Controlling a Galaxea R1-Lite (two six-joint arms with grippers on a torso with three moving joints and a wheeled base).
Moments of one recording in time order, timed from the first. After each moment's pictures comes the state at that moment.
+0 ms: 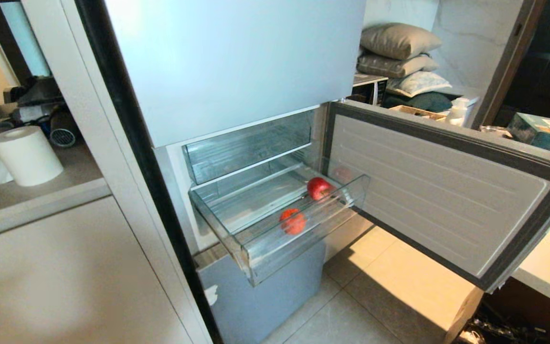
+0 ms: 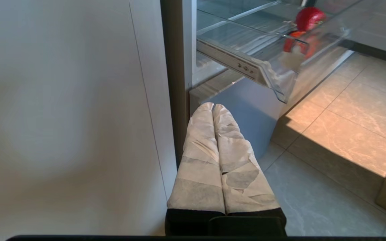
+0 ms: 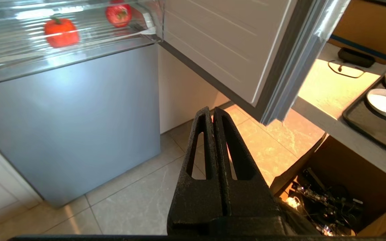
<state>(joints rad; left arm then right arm) 0.00 0.00 0.00 -0.01 0.00 0.00 0.00 0.00 0.00 0.01 0.01 -0.07</state>
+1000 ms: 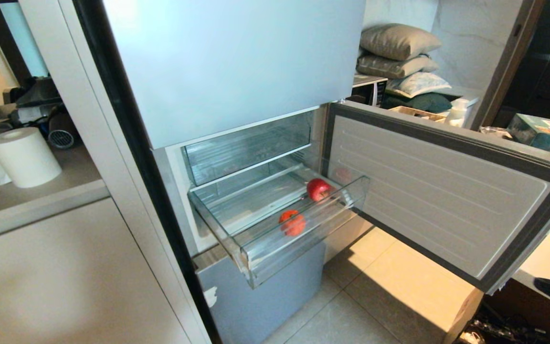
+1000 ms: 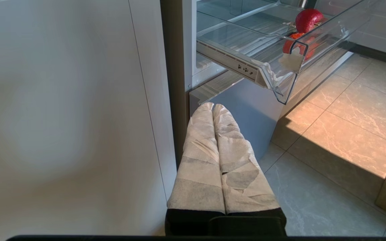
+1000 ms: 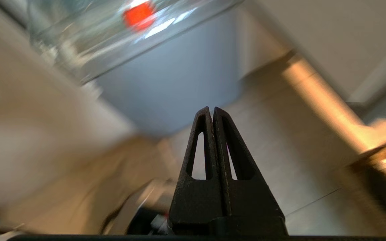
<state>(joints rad) 0.00 0.00 0.00 -0.01 0.00 0.00 0.04 0.90 -0.46 -0.06 0.27 0.09</state>
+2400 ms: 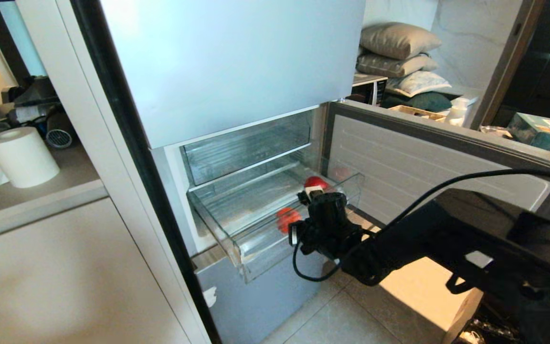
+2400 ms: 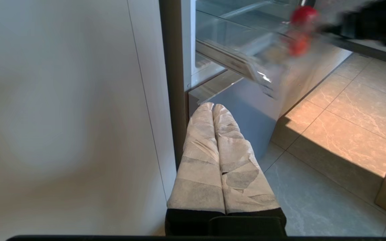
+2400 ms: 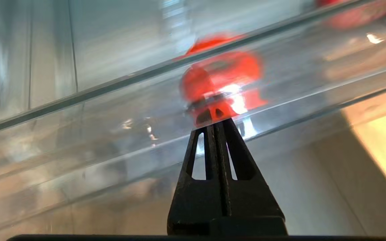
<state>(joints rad) 0.00 0.00 0.00 -0.01 0.00 0.00 0.64 2.41 -1.38 -0.73 -0.21 0.19</state>
